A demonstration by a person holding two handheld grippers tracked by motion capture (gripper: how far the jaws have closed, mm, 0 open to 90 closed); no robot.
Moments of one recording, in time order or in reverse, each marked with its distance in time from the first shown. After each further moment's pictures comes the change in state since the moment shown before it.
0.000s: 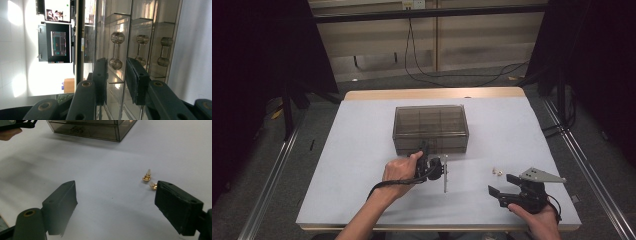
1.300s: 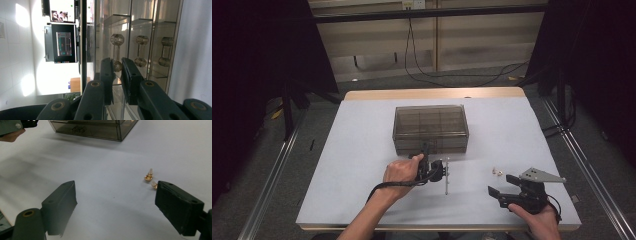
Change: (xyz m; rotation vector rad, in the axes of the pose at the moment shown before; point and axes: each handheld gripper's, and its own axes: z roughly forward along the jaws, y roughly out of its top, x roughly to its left) left arm -0.007 0.003 -0.001 0.009 0.034 0.028; right arm 0.000 0.000 0.000 0.004 0.010 0.002
